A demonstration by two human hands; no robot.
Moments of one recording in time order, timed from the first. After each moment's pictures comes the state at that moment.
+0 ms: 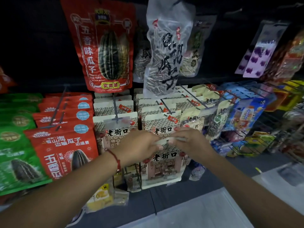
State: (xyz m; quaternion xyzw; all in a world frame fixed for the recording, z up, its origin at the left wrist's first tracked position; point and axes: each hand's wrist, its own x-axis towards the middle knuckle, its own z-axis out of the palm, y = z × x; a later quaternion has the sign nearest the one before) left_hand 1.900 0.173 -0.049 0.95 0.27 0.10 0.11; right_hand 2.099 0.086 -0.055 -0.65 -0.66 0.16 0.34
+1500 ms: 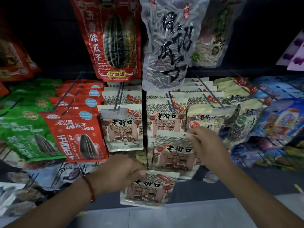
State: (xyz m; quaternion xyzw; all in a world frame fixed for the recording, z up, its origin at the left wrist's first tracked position) left_hand 1.871 0.131 -0.113 0.93 0.33 0.05 0.15; right_hand 2.170 0.095 -0.089 -0.64 -0.70 0.03 0.31
